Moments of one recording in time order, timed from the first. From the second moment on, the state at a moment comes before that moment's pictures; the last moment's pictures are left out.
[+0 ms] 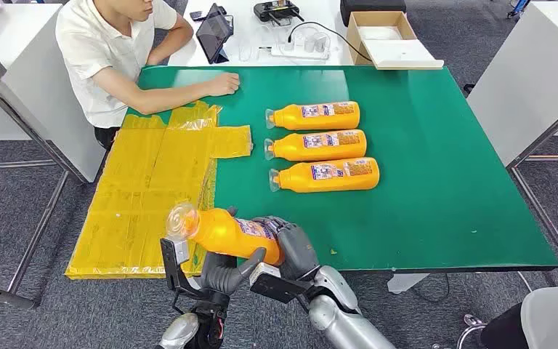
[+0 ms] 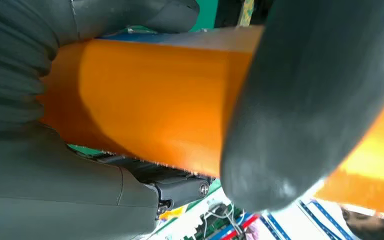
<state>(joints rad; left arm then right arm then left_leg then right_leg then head) -0.10 -0.21 -0.53 -1.20 0.60 0.20 -0.35 -0.29 0.10 0.56 -0.90 0.52 -0.25 -0.42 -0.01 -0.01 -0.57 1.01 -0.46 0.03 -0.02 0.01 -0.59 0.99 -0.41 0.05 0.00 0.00</state>
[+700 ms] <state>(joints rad) -0.10 -0.21 -0.48 -1.21 0.66 0.21 -0.39 -0.34 0.13 0.63 -0.80 0.51 -0.26 -0.44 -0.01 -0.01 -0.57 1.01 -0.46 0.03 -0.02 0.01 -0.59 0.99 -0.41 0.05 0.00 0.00</state>
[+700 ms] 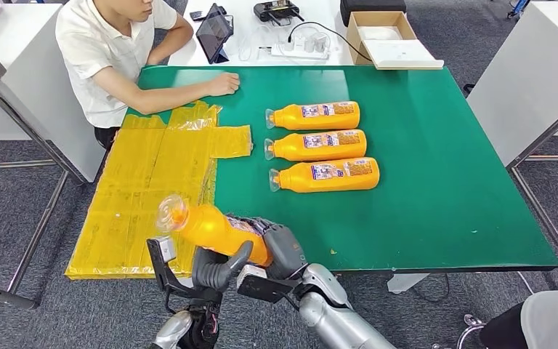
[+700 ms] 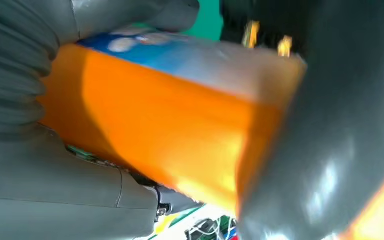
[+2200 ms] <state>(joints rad) -0.58 -0.17 0.10 -0.67 -1.46 0.50 0.05 -0.15 0.12 0.74 -0.94 0.83 -0.62 -0.44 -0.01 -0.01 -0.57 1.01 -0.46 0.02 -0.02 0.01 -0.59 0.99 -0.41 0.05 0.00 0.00</state>
